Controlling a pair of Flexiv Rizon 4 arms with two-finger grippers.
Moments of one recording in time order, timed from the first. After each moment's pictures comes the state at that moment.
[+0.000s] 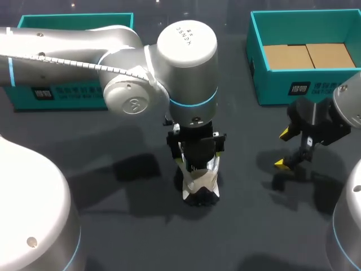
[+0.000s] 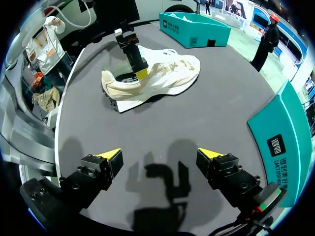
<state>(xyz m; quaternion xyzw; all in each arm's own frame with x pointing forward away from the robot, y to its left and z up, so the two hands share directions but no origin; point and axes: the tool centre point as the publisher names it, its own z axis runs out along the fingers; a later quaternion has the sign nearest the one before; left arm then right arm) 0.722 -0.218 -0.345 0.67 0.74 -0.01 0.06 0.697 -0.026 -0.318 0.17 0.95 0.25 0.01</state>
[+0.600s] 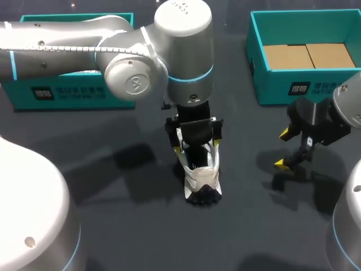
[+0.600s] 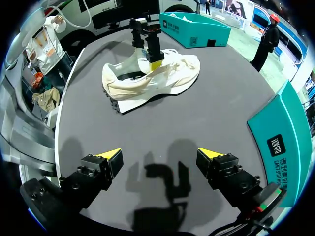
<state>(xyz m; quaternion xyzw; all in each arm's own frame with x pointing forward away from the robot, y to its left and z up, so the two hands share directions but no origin) 0.750 -0.213 -0.339 0.66 0.75 -0.04 0.02 0.697 -0.026 -0.318 0.17 0.95 0.25 0.01</state>
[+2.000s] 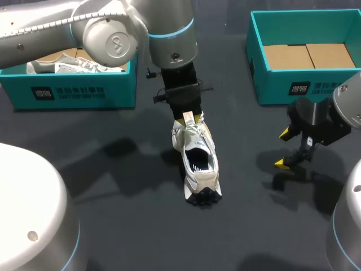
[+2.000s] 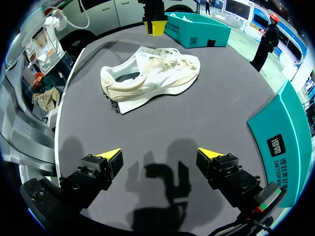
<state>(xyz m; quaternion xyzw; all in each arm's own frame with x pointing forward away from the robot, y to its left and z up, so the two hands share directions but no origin) 0.773 -0.198 -0.279 0.65 0.75 -0.09 0.02 0.697 -0.026 -0.318 0.17 0.95 0.25 0.01</state>
